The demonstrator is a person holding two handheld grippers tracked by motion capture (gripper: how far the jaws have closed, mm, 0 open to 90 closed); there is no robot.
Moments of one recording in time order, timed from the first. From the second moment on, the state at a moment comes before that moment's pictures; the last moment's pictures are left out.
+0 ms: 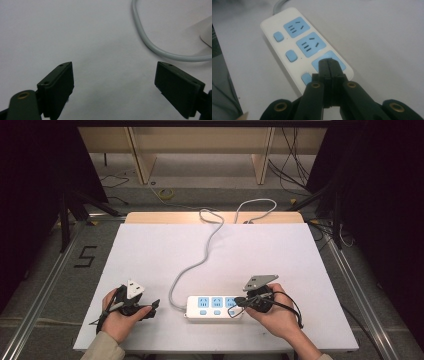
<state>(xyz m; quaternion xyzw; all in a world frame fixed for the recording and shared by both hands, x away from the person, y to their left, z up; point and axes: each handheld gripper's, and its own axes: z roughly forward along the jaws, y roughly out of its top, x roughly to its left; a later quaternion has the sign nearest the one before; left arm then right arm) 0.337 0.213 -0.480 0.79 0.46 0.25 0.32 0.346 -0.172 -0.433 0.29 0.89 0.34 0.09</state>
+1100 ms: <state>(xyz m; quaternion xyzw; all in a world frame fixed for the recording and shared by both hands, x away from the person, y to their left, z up) 0.338 0.212 -0.481 0.79 0.46 0.25 0.32 0.346 -0.155 -0.436 0.27 0.90 0.32 0.07</state>
